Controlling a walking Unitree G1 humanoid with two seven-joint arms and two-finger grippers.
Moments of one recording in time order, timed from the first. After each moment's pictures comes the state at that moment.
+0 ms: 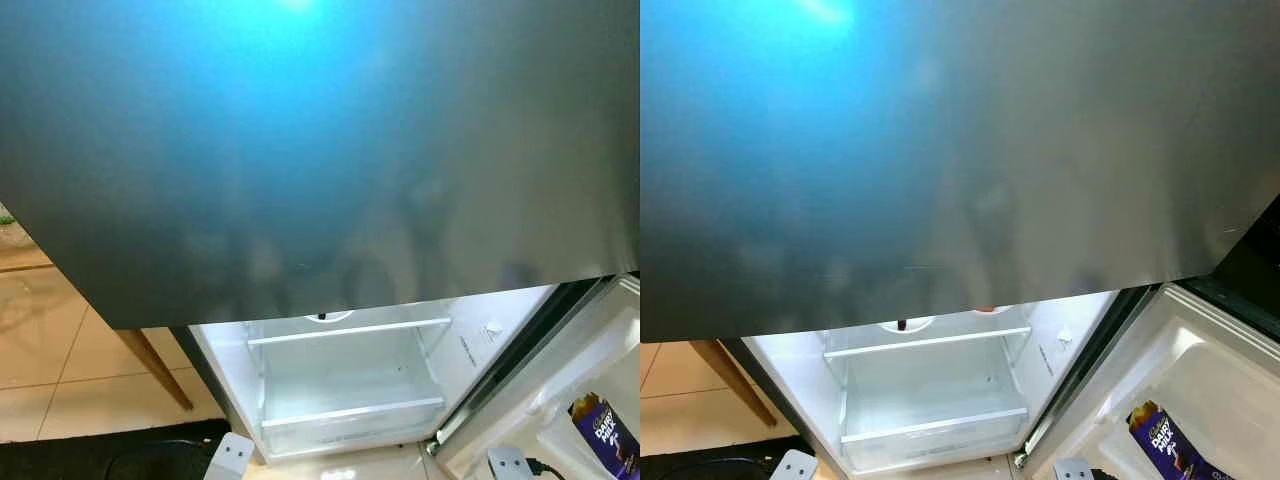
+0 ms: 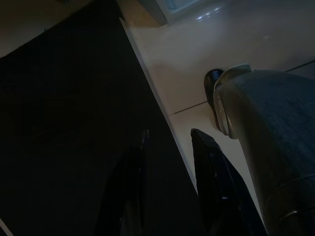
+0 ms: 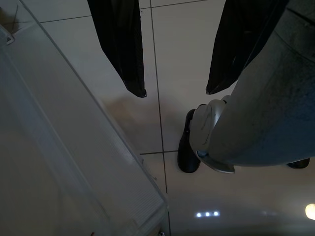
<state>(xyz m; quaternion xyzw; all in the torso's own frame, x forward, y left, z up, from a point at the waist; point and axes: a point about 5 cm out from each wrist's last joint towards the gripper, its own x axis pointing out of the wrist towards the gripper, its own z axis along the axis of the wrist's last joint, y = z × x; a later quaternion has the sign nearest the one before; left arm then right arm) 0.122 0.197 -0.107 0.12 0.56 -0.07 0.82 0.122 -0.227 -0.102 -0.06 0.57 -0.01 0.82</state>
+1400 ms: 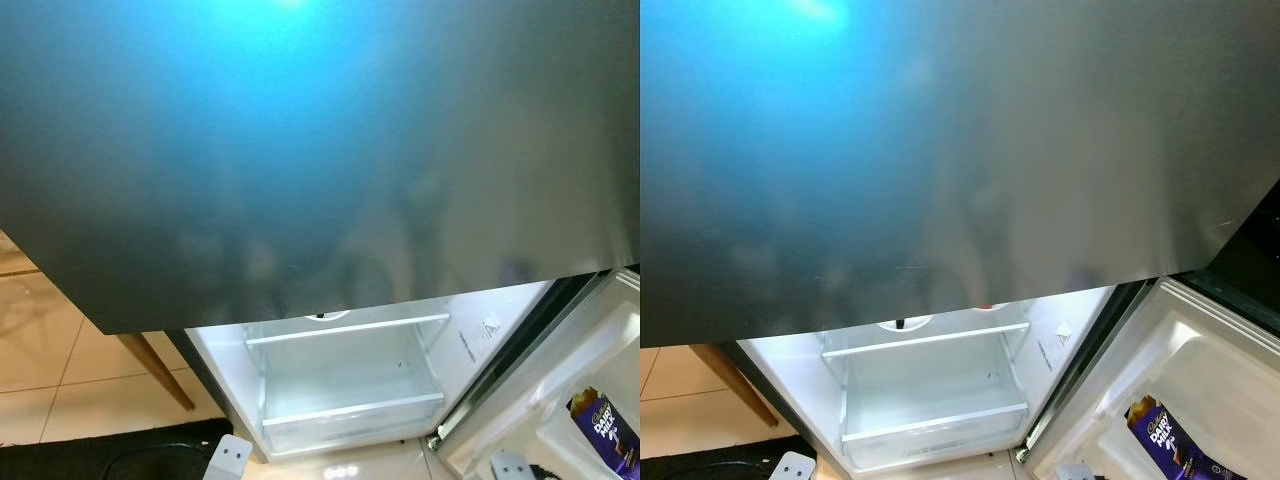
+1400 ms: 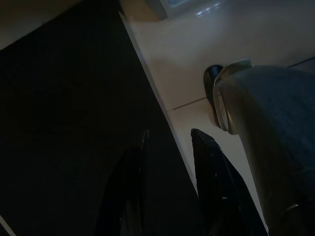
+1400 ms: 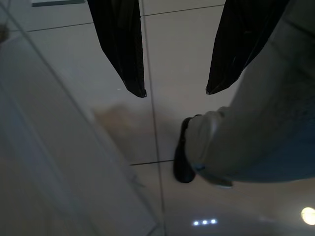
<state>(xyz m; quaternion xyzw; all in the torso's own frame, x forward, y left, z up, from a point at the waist) 0.122 0.203 -0.106 0.11 0.56 -0.05 0.82 0.113 -0.222 -0.106 -0.05 0.58 -0.01 0.82</state>
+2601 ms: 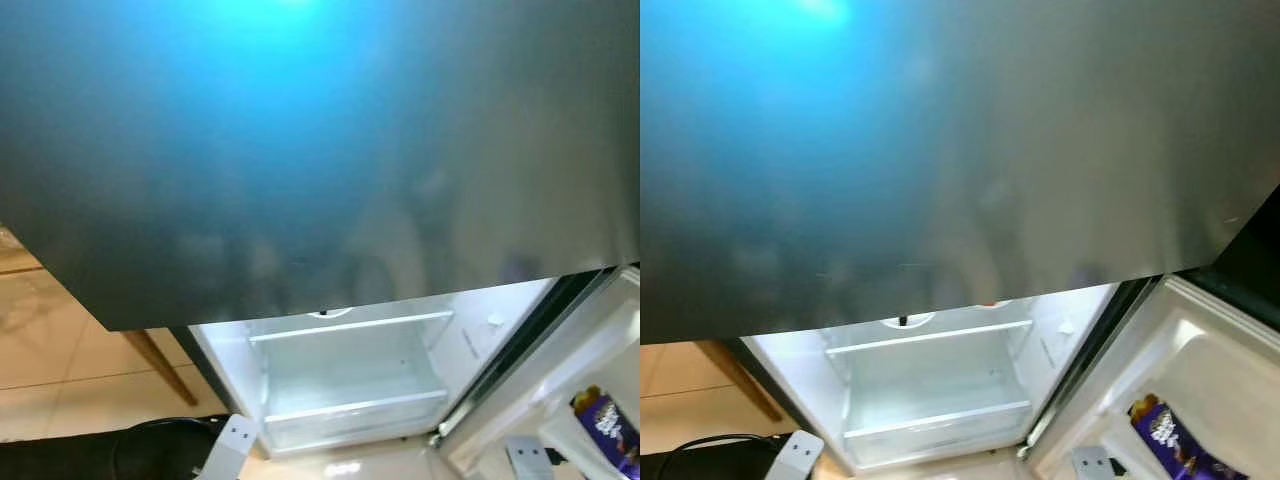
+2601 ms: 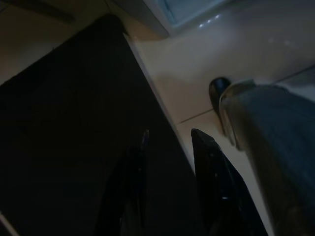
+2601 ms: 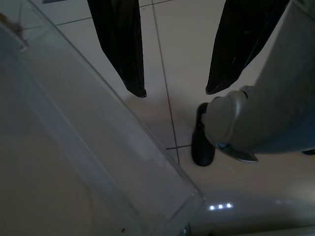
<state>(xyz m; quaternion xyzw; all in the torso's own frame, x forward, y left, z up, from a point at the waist) 0.143 0.207 -0.099 0.13 0.54 -0.06 0.83 0.129 -0.245 -0.095 -0.07 0.56 -0.03 0.83</state>
